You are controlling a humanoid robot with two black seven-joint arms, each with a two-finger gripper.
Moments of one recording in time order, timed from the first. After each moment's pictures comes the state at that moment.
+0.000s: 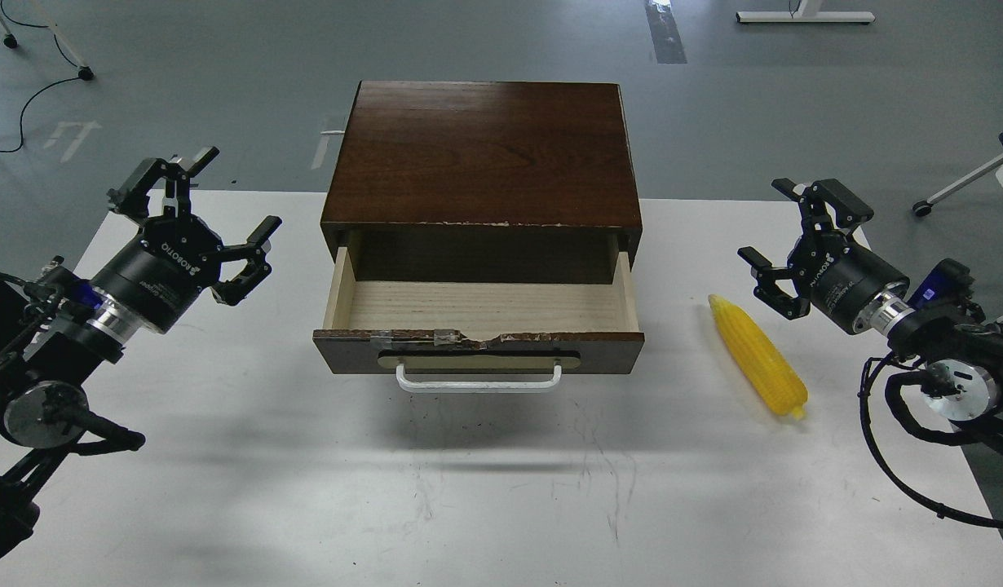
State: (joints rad) left arm -0.30 0.60 -1.03 -1.20 0.27 -0.49 -0.30; right arm 0.77 -0.71 0.13 1.02 0.02 0.33 0.49
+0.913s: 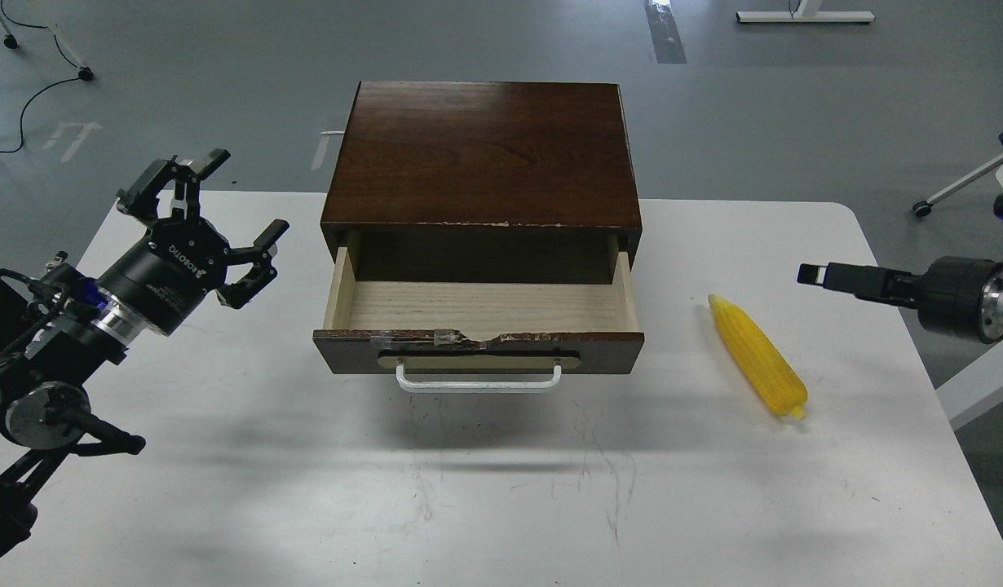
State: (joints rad) left arm -0.30 0.61 -1.03 -1.22 0.30 -0.49 -0.31; right arm 0.96 -0.92 -0.02 1.03 -1.33 0.32 0.49
